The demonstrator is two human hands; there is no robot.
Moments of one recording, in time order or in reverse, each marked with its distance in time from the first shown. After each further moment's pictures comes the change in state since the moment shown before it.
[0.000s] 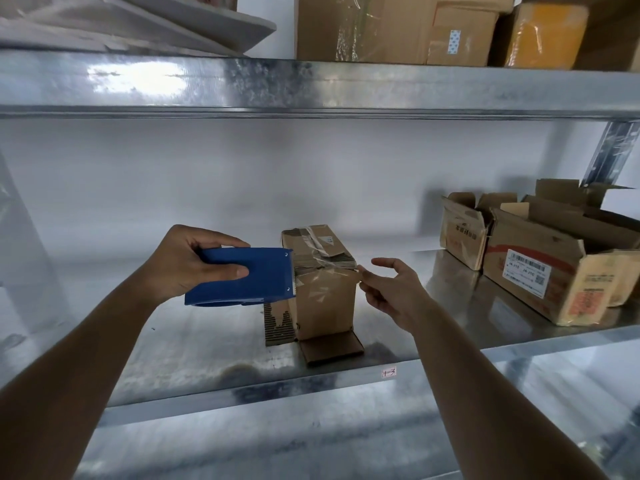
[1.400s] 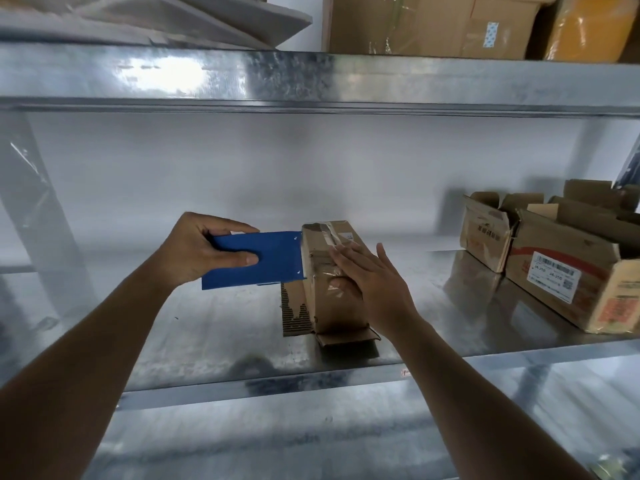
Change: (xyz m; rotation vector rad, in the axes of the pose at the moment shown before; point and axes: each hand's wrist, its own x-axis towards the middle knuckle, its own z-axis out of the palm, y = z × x) left_hand -0.002 -0.006 -0.017 -0.012 0.057 0.055; right_hand 0.009 0.035 0.037 -1.319 -0.089 -1.163
